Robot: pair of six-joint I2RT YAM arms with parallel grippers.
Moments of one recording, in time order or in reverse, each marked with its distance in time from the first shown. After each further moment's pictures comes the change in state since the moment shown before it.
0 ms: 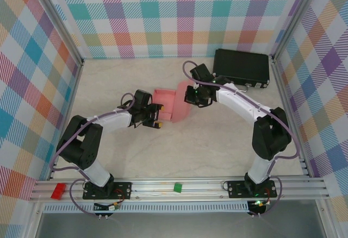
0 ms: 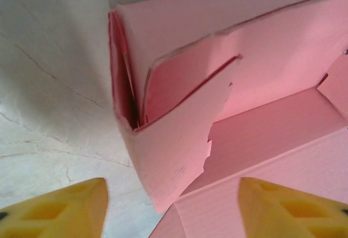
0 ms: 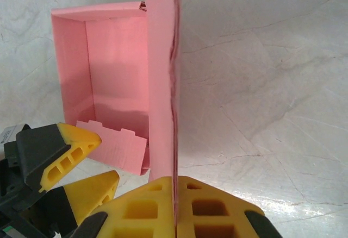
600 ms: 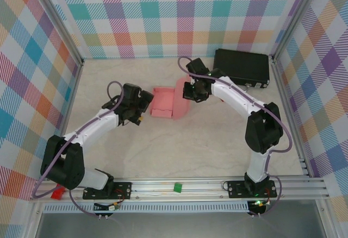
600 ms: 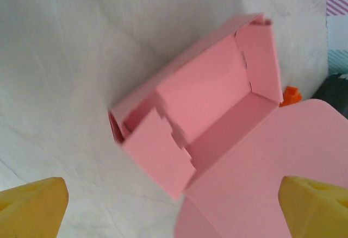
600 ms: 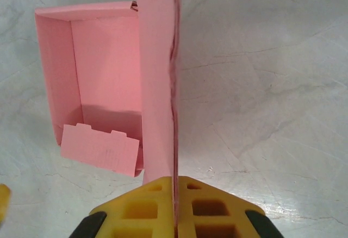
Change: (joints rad) left arm 0.076 -0.222 0.085 -0.272 -0.275 0.511; right arm -0.001 0.108 0.178 -0.124 0.046 -0.085
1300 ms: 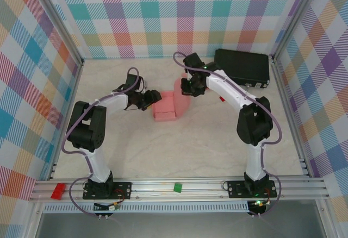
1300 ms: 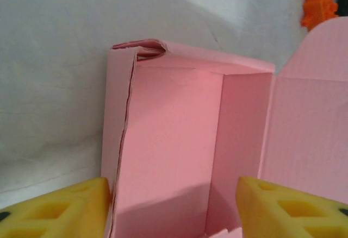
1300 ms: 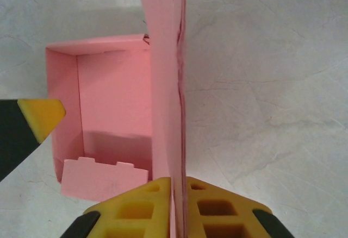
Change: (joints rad) left arm 0.114 0.444 0.203 0.179 0.407 0.602; right arm -0.025 0.148 0.196 -0.093 -0.005 -0.114
